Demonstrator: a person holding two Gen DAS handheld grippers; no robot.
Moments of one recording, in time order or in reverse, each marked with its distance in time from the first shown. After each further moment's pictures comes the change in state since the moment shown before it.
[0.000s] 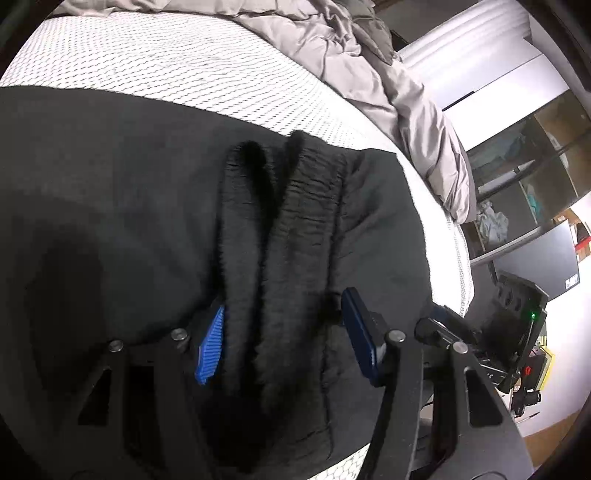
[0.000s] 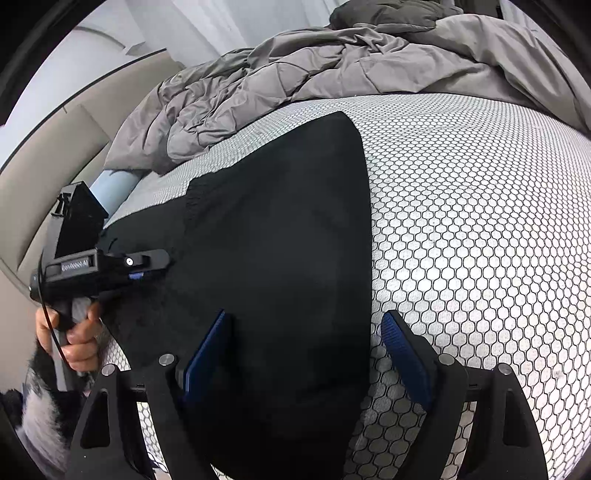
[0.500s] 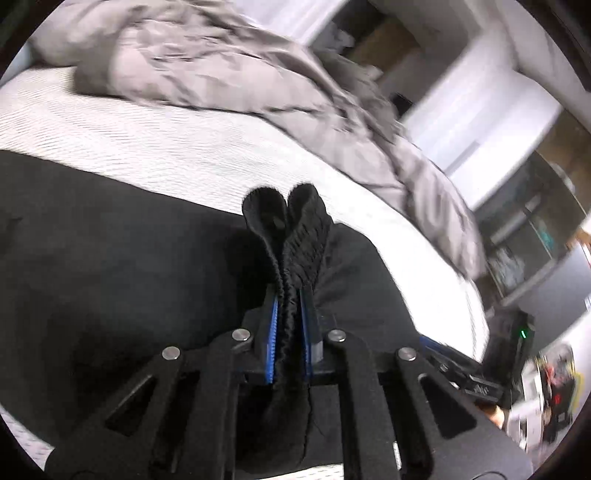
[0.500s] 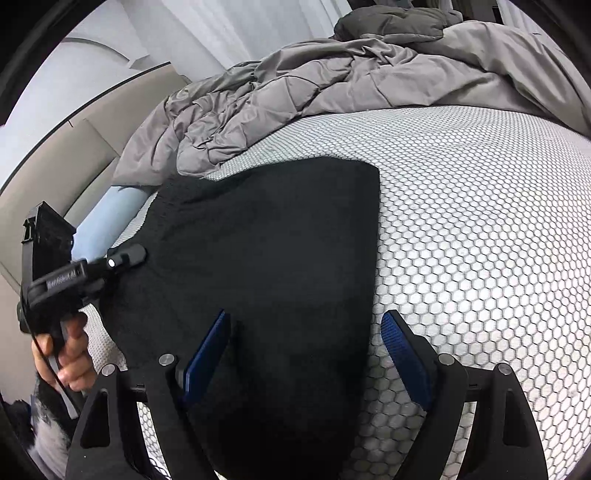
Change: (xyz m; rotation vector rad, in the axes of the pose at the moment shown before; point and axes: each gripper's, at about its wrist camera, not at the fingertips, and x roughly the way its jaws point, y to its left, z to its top) left arm -0.097 0.012 0.001 -0.026 -0.307 0.133; right arm 0.004 0.024 0.016 0.013 -0.049 0.037
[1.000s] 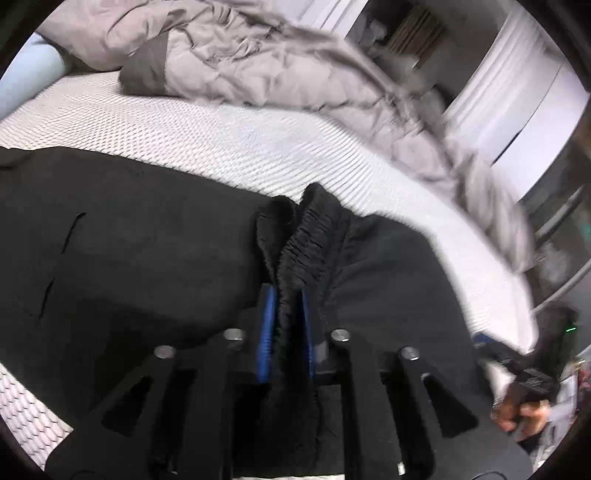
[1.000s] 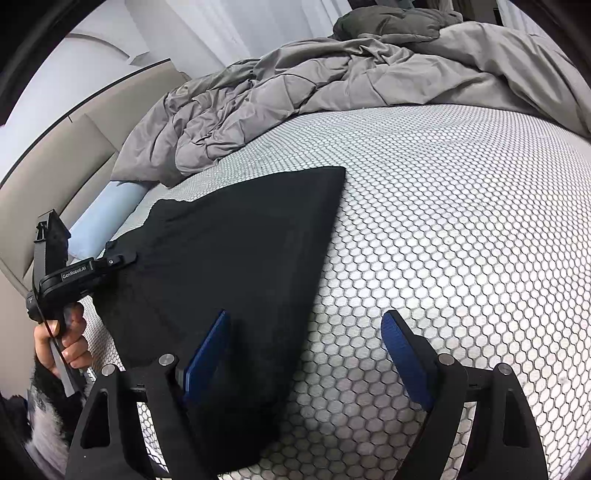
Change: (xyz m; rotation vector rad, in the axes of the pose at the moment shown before) left arm -0.007 0.026 -0.008 0.051 0.039 0.210; right arm -0.010 -0.013 -0.010 -0.006 0.014 -0.012
